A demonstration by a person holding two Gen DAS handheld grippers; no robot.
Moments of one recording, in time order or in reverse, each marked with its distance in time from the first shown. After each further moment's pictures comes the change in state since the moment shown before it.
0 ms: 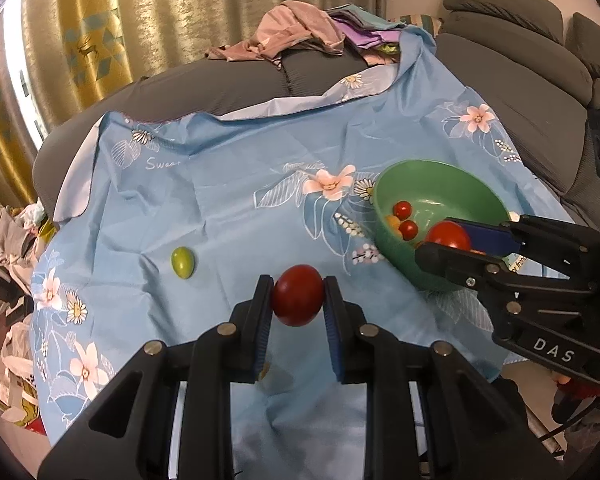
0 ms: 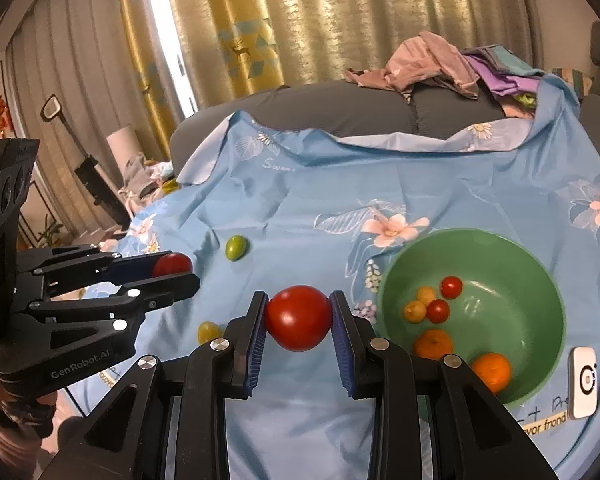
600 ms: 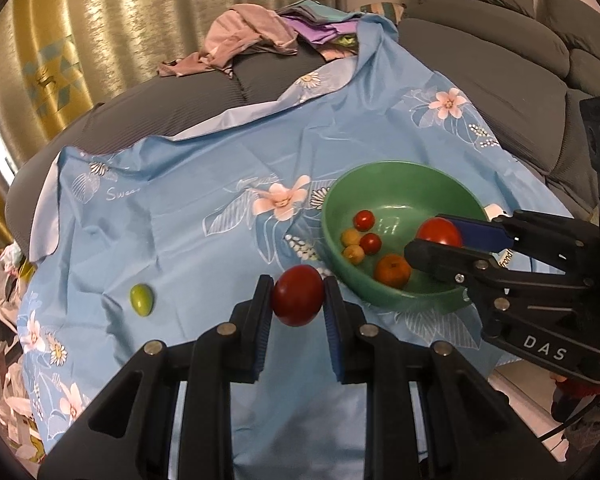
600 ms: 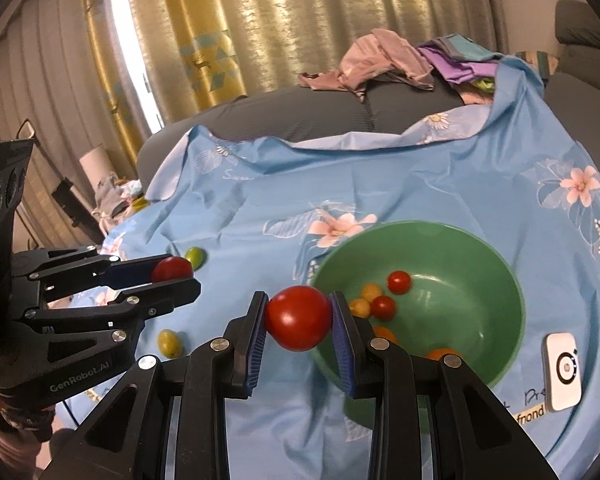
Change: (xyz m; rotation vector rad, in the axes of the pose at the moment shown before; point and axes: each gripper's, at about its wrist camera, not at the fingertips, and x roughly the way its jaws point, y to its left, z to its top) left arm 0.025 -0.048 0.026 0.108 0.004 -0.058; right arm -0.010 -0.050 -0.004 0.085 -0.022 -0.069
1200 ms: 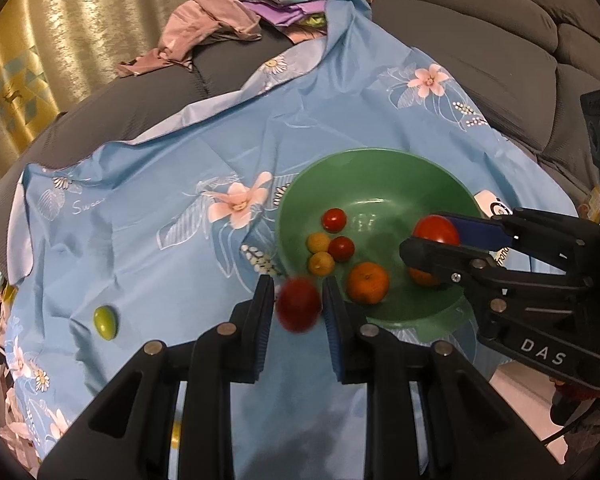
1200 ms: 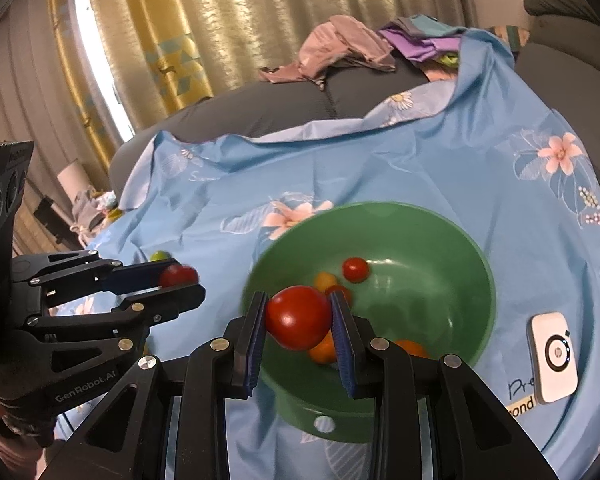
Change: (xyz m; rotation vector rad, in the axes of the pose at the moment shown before) left arm 0.044 -0.032 0.019 0.071 0.054 -0.053; right arm 0.010 -0.046 -0.008 0.082 0.018 -0.044
